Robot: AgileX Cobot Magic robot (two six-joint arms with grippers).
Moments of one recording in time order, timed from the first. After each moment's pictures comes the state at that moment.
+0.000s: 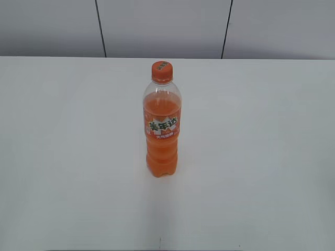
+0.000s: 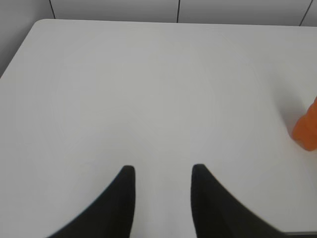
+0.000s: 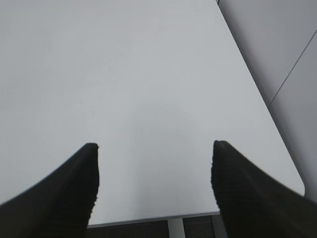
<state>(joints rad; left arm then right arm) 0.02 0.00 -0.54 -0.02 1.07 -0.02 0.00 -0.01 -0.51 -0.06 1.09 -0.03</state>
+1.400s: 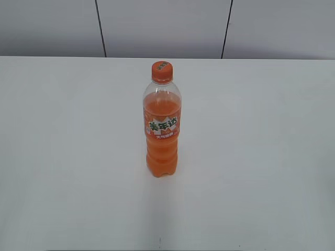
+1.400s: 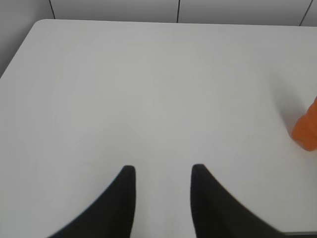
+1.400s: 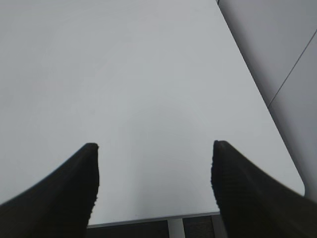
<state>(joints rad) 0.02 0.00 -0.54 -0.02 1.07 -0.02 0.00 -0.01 -0.51 -0.06 1.09 -0.03</state>
